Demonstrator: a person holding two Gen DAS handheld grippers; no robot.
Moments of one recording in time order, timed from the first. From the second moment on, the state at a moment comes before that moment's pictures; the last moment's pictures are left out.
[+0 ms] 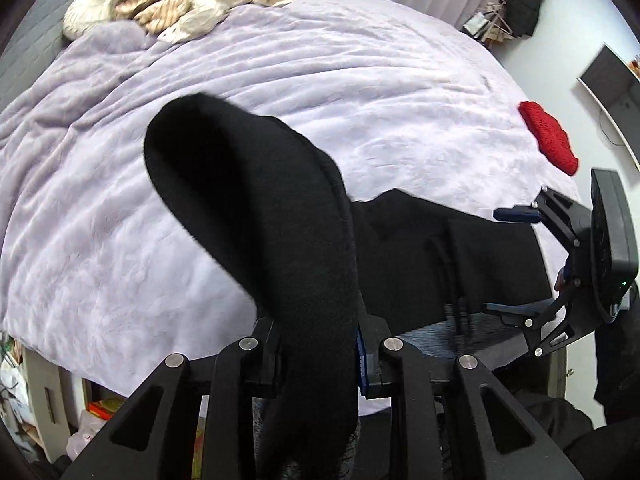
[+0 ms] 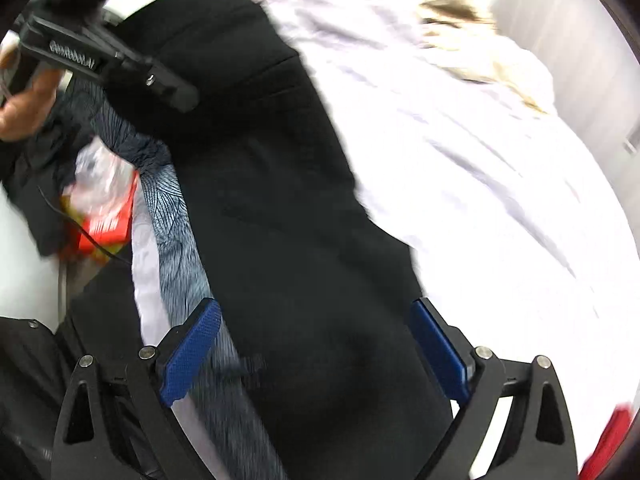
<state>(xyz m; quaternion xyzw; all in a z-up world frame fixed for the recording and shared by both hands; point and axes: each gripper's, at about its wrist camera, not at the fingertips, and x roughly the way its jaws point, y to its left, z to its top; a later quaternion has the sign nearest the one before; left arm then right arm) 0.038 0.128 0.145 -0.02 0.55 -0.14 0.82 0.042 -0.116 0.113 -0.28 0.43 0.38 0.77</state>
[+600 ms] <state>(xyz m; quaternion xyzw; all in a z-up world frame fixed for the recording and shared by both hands) 0.036 -0.139 0.170 0.11 0.55 -0.25 0.79 -0.071 -0.290 0.096 -0.11 0.44 0.23 0.86</state>
